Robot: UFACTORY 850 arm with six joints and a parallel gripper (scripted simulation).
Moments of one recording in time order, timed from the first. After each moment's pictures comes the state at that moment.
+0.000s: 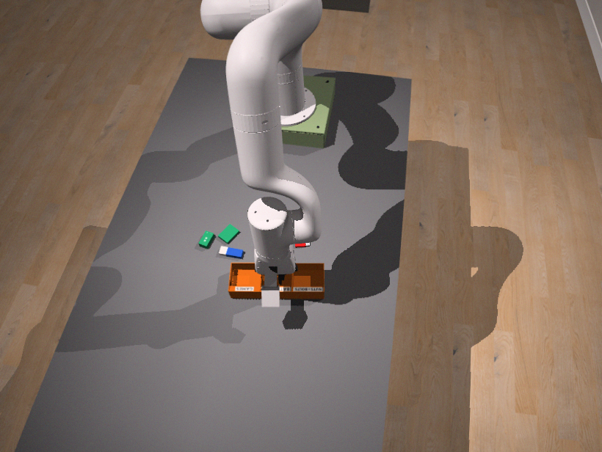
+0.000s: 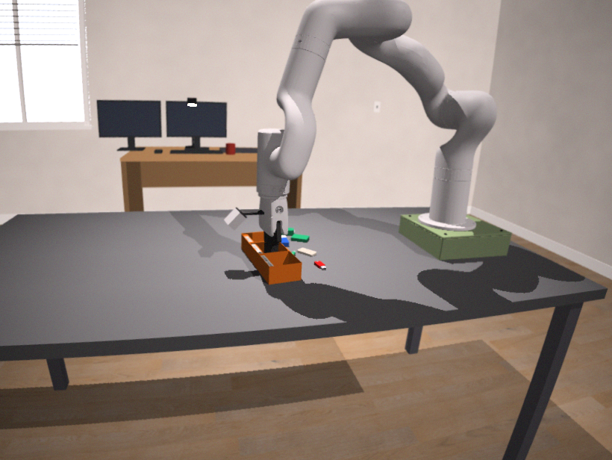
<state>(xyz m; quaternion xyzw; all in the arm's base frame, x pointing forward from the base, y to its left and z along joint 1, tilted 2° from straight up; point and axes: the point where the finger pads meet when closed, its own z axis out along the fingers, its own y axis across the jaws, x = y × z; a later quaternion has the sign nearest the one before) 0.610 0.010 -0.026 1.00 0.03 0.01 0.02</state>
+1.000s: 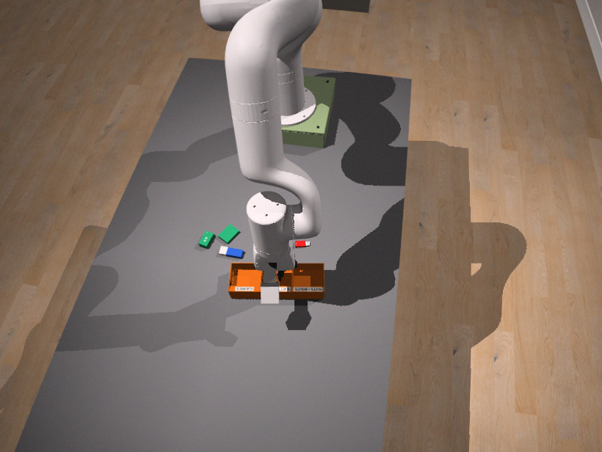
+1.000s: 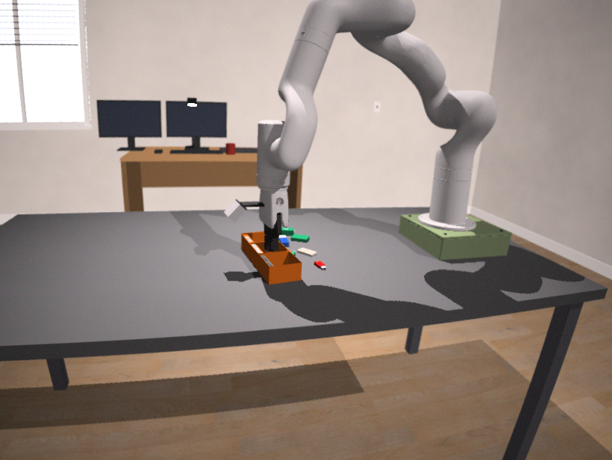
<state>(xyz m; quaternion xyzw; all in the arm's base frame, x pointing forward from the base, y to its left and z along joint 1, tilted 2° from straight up) 0.610 0.011 -0.005 1.00 0.03 0.01 0.02</state>
